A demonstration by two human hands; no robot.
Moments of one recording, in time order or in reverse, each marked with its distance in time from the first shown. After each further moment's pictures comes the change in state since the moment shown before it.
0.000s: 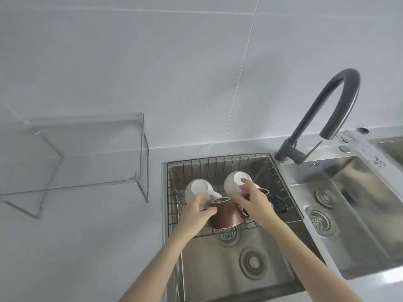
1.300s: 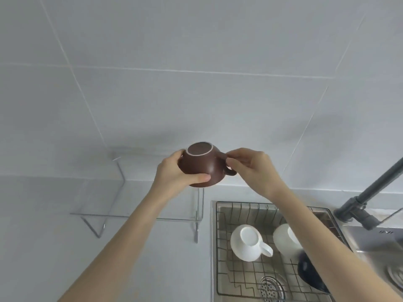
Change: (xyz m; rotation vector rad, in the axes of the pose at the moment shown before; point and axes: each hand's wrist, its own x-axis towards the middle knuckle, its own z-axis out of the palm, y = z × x) left_hand -0.019 0.106 -0.220 -0.033 0.443 0.350; right_hand 0.040 -0.246 0.013 0.204 -0.070 -0.520
